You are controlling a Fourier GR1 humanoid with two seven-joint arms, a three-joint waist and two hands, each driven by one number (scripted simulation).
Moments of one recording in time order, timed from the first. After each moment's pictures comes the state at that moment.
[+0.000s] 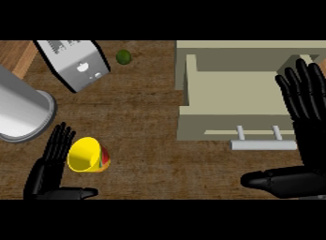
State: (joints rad) left arm 0.13 0.08 0.13 -1.39 0.09 -0.23 -0.42; right arm -0.12 -0.07 -0.02 -2.04 -0.11 0.09 0.14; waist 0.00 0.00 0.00
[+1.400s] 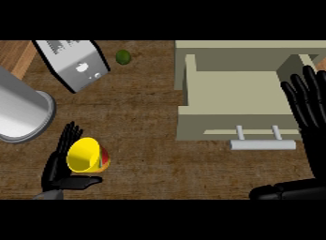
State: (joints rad) left arm -0.14 0.15 0.20 -0.75 0.06 -0.28 -0.80; right arm -0.07 -0.08 -0.03 -2.10 -0.15 0.13 0.17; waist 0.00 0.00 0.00
